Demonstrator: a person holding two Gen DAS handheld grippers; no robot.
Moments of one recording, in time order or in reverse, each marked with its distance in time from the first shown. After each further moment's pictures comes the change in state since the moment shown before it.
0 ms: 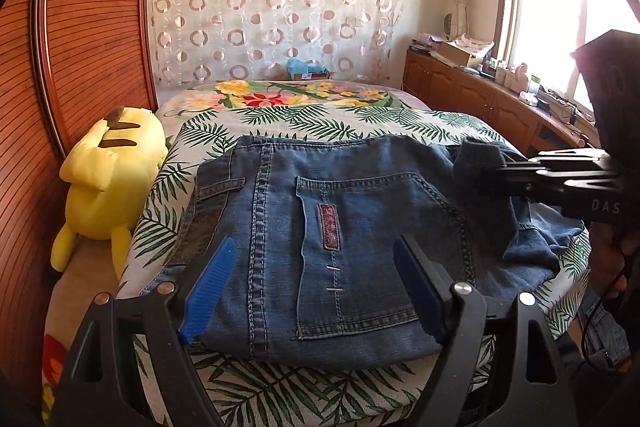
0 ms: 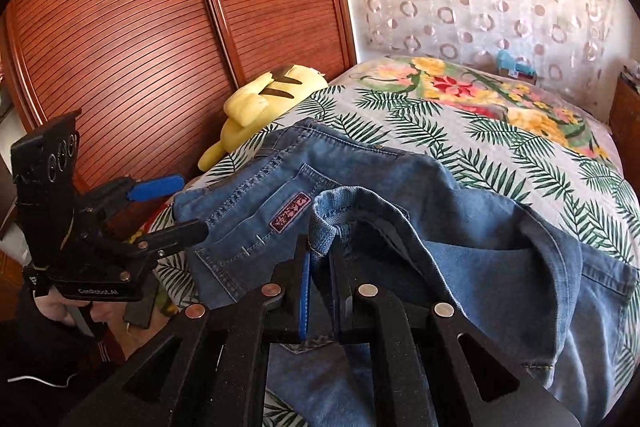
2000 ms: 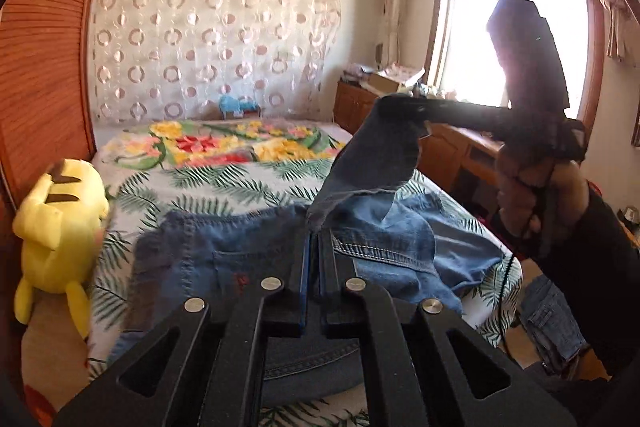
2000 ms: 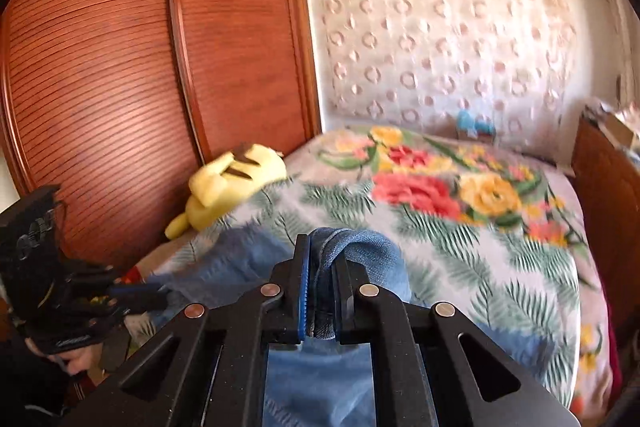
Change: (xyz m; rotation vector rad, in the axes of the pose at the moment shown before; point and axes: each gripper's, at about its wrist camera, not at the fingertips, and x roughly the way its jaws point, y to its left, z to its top) left arm -0.067 -0.031 0.046 0.056 -0.129 -0.245; right arm -0.069 -0.026 0.050 -0.023 -0.239 -0.116
